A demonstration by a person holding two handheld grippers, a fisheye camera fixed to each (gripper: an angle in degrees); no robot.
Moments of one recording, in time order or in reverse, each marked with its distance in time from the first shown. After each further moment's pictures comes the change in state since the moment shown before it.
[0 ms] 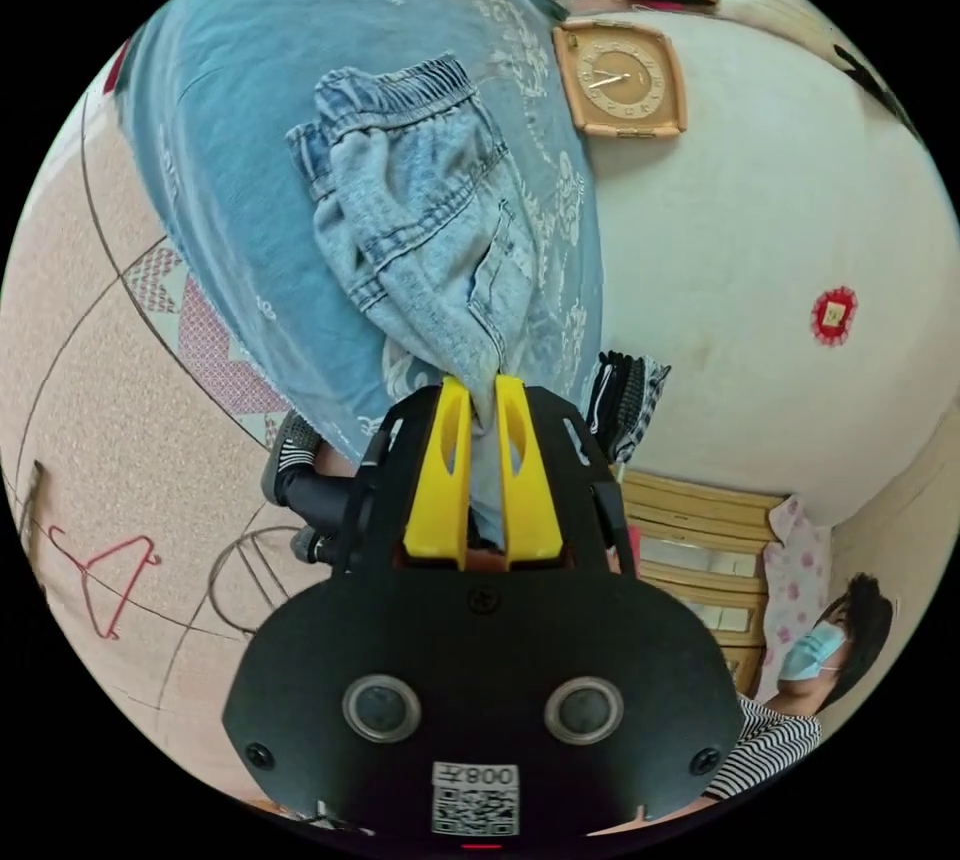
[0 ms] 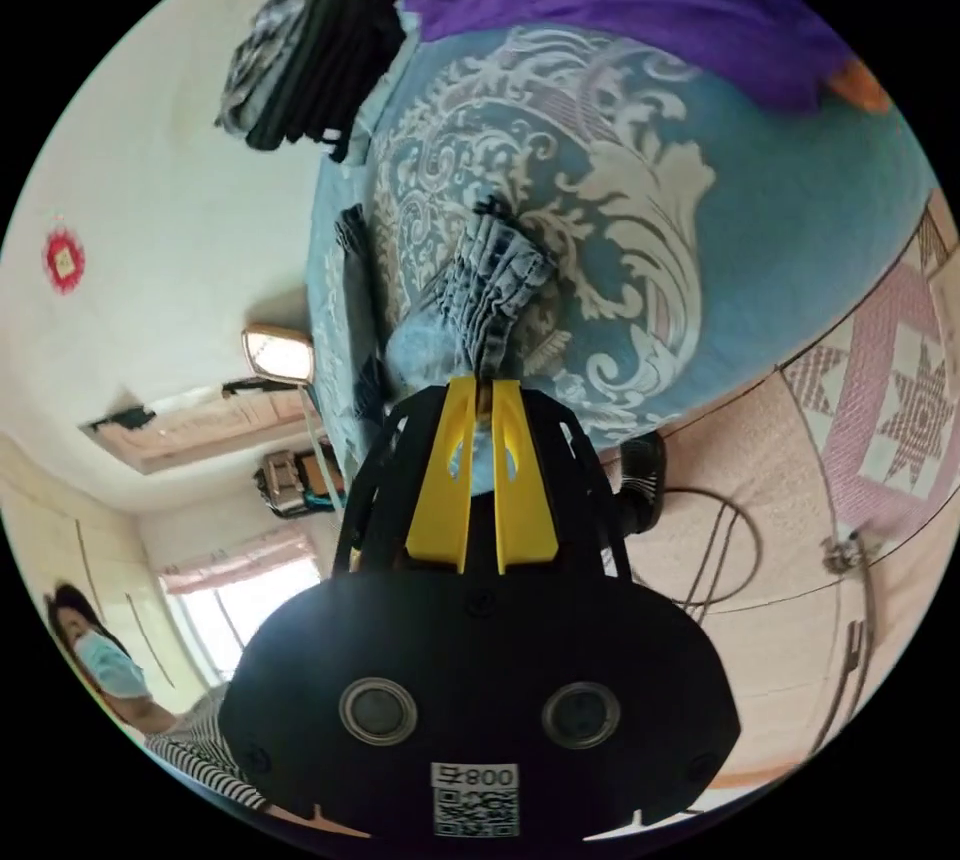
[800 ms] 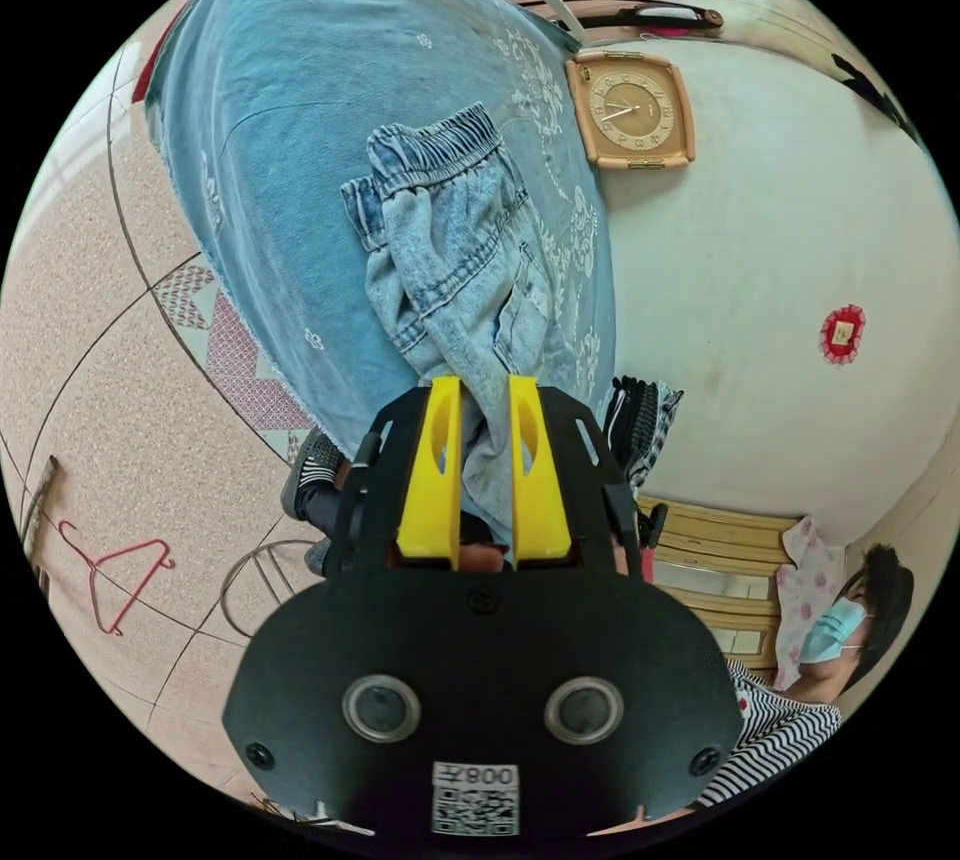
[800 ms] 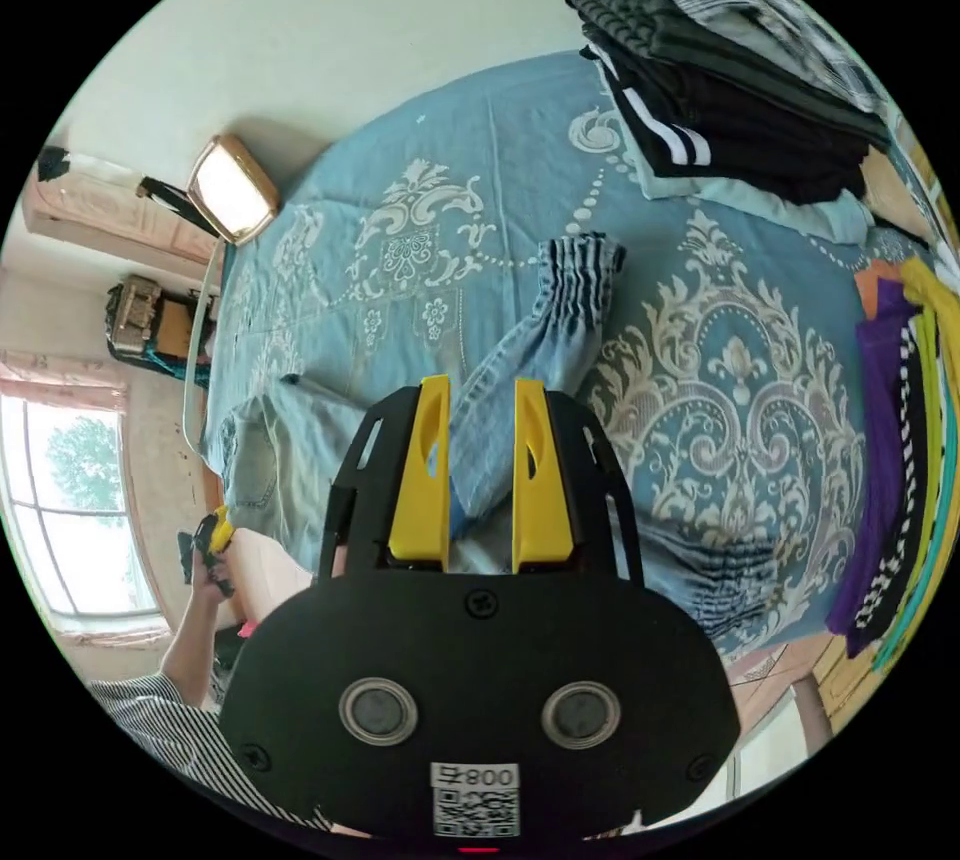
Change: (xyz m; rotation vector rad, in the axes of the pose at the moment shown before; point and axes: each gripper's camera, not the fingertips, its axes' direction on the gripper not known) left arm 0.043 0.022 -0.018 0.064 -0.076 -0.006; right arm -0.403 -0.095 0.212 -0.102 0.497 -0.618
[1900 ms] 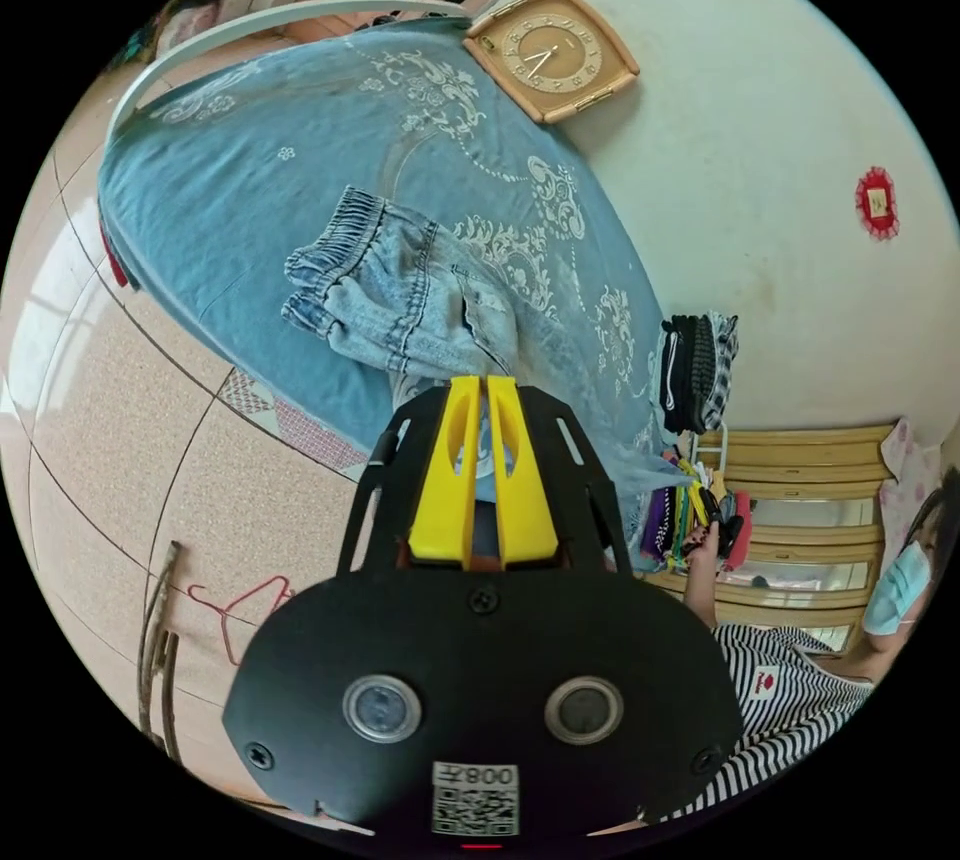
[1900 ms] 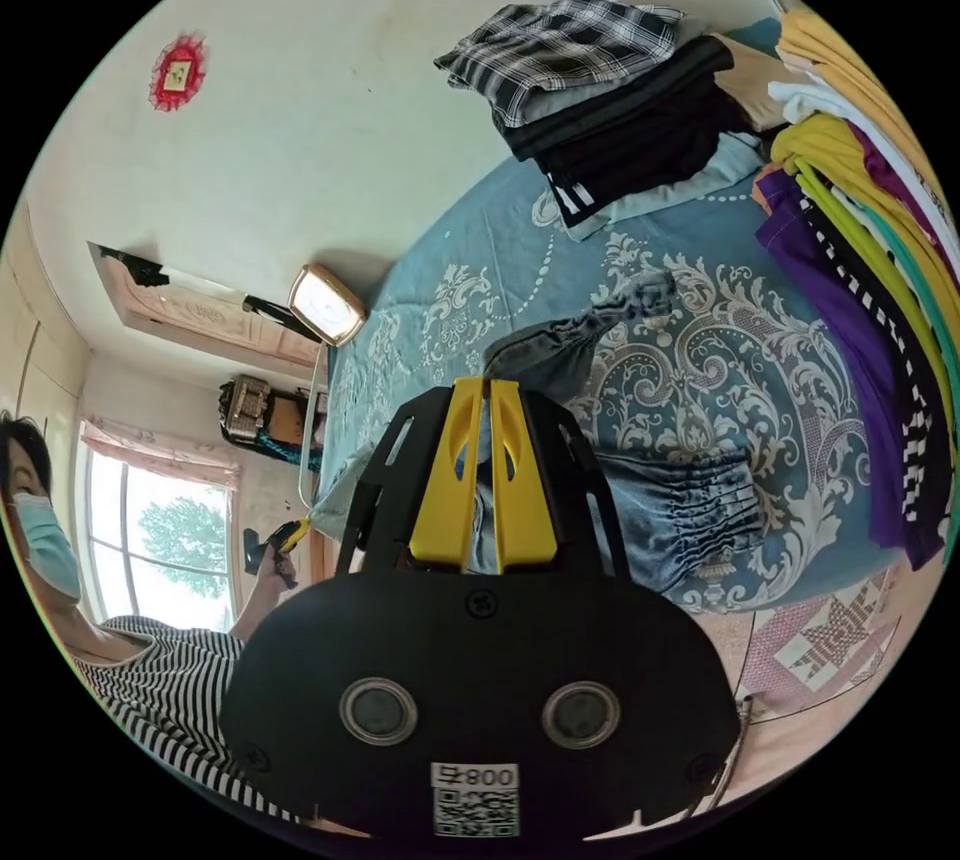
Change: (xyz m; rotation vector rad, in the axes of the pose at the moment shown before) left arm 0.182 -0.045 -0.045 -0.087 -0.281 0.269; right arm 0.140 0.047 -0.152 0.269 -0.343 0.148
